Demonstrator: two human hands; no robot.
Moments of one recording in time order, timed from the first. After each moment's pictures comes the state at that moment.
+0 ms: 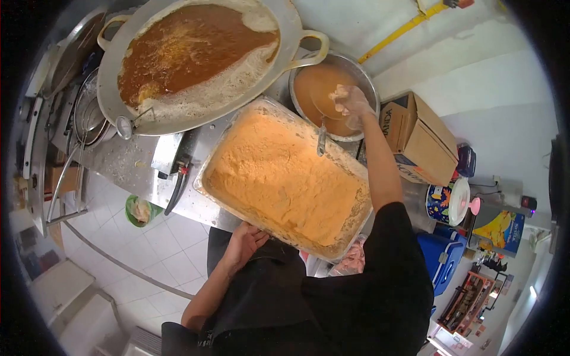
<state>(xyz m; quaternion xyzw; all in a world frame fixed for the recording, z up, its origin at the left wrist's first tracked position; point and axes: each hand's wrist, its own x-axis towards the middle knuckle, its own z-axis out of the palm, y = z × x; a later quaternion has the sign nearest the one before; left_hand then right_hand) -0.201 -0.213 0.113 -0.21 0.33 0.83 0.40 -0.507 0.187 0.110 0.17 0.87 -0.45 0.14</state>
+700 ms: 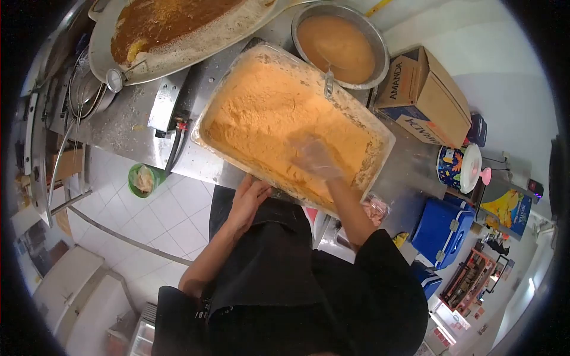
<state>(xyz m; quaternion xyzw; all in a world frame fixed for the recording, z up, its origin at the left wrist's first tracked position) -0.189 -0.203 0.124 -0.24 0.45 0.78 0.36 -0.236 0.035 0.039 -0.17 0.97 -0.16 0.07</state>
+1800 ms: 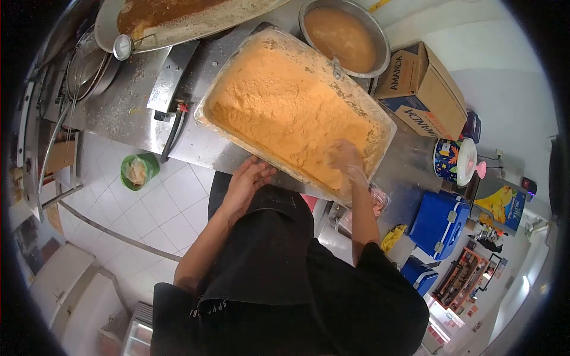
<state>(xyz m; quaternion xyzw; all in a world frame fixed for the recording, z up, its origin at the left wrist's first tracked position) -0.184 -0.226 0.117 -0.21 0.43 0.79 0.38 -0.176 0.088 0.044 0.31 0.77 -0.50 0.24</state>
